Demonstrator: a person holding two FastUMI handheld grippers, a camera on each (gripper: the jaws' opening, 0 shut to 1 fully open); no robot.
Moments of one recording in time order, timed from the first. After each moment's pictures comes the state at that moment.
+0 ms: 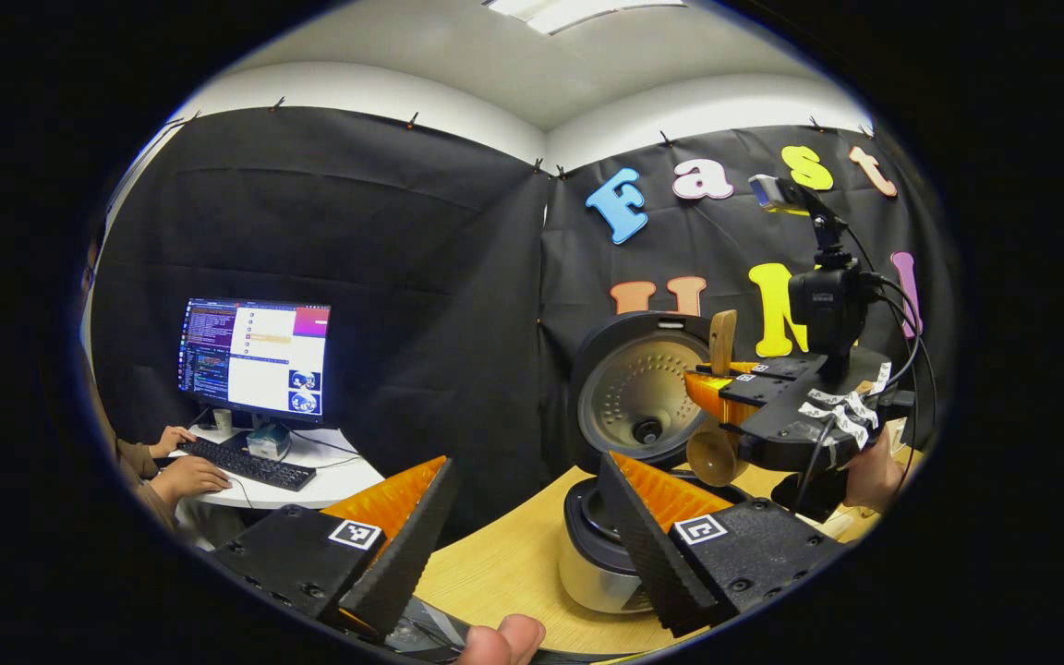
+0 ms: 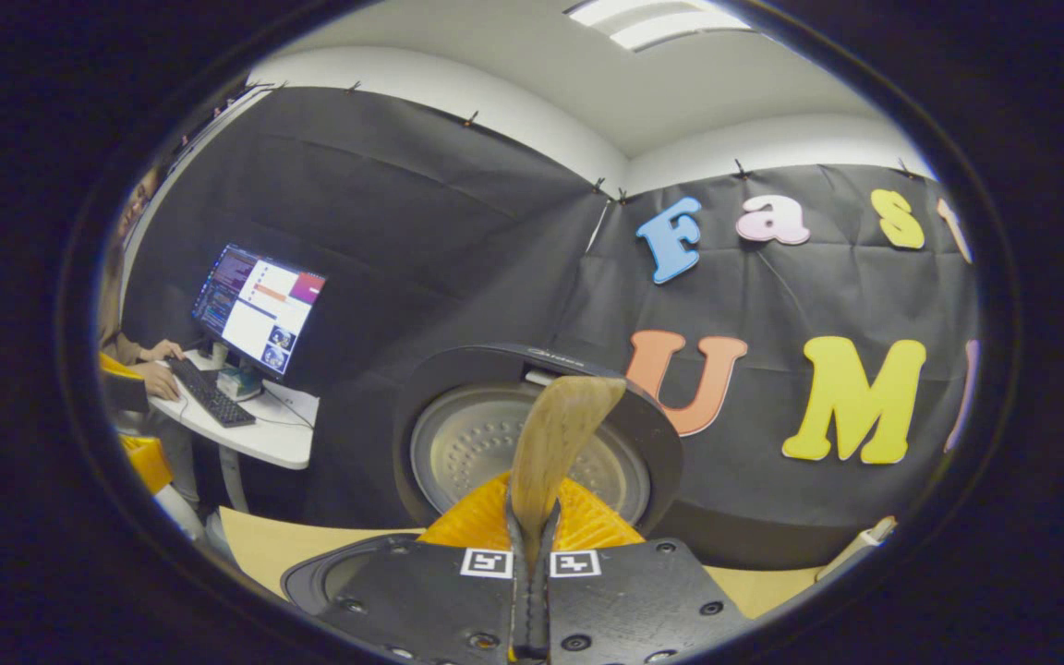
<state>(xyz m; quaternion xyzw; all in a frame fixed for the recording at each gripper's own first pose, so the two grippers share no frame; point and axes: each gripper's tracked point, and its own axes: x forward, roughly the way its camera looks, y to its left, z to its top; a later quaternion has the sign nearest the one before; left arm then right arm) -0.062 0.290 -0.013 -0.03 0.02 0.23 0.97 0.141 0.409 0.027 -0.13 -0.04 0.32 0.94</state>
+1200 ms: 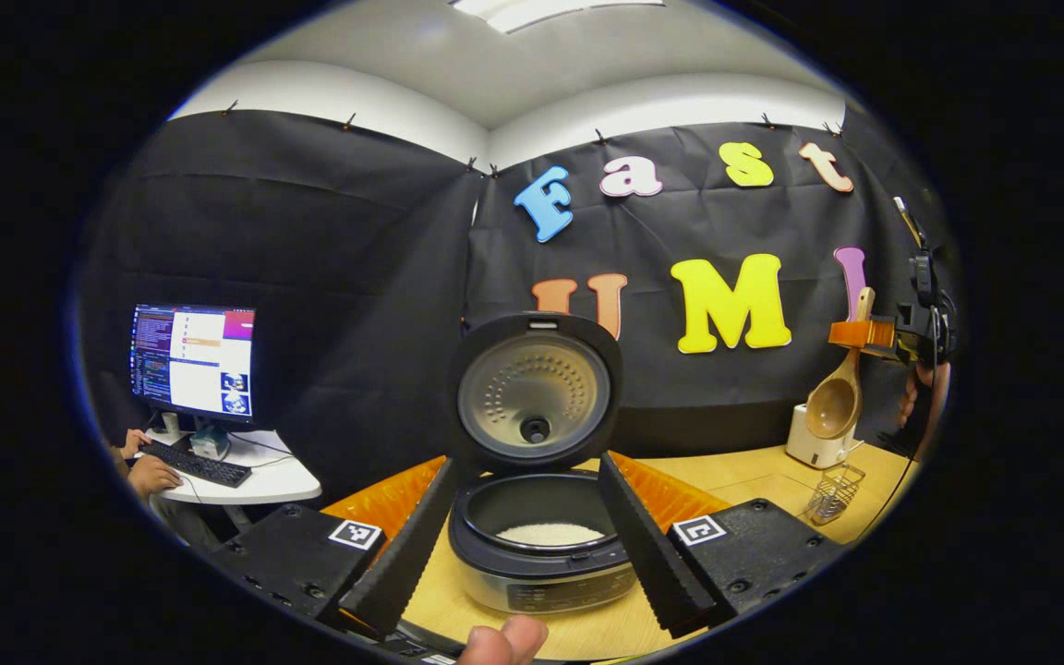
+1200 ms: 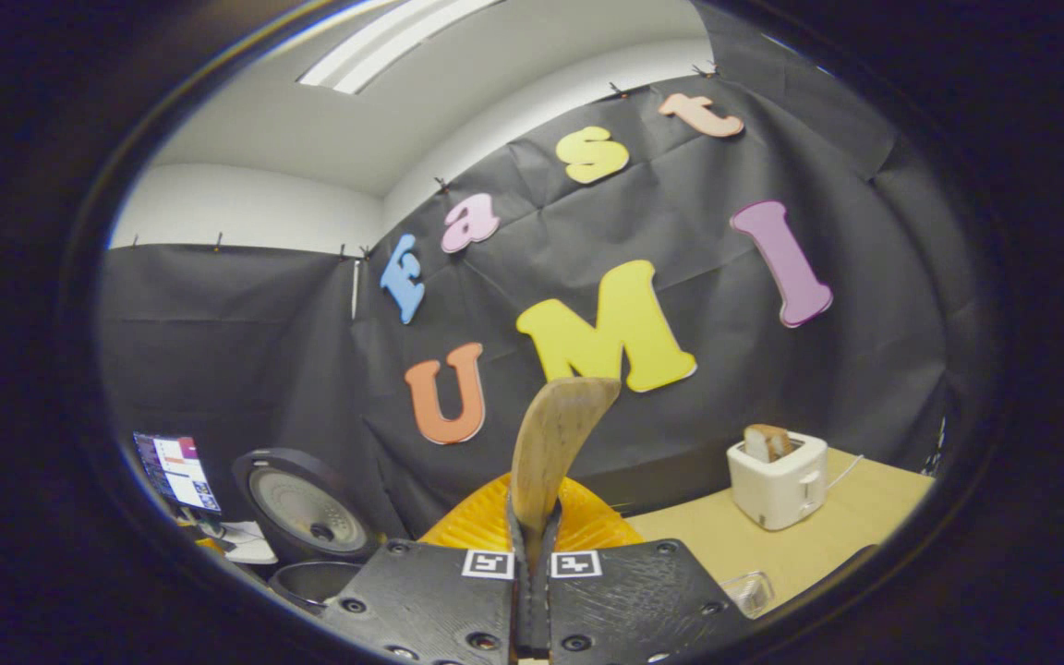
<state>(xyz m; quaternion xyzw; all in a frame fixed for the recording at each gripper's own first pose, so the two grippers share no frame) -0.025 0.174 -0.009 -0.02 0.03 0.13 0.99 0.153 0.007 0.082 0.13 -0.02 0.07 0.99</state>
